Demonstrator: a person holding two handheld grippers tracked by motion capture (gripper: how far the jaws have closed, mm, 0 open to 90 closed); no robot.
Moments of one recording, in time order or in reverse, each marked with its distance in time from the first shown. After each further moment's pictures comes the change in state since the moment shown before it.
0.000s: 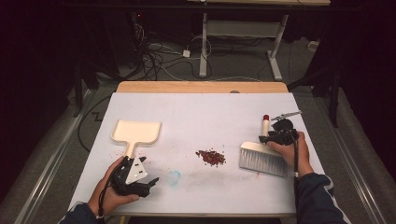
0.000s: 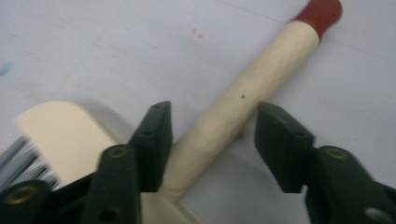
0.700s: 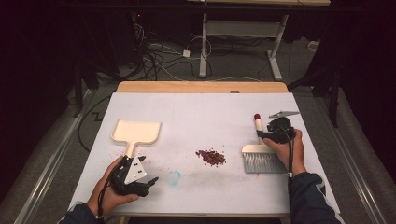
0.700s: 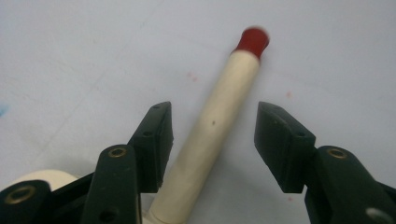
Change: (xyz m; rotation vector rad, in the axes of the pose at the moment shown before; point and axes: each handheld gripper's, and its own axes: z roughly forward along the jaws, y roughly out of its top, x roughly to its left) left arm 0.001 0.000 -0.002 -0.009 0.003 -0.005; right arm 0.011 0.007 -0.010 -0.150 -0.062 -0.013
